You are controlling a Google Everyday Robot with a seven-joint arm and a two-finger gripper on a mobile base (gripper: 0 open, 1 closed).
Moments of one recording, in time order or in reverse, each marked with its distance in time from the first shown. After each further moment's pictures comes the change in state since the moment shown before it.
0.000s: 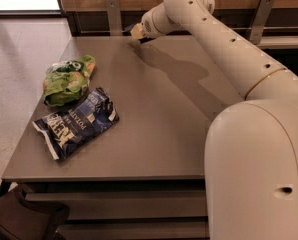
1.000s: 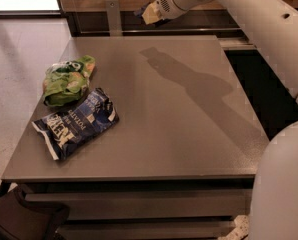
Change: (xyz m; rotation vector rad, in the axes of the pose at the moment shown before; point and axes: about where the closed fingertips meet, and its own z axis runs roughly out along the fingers) arm -0.028 0.021 -0.118 0.020 0.032 -0.134
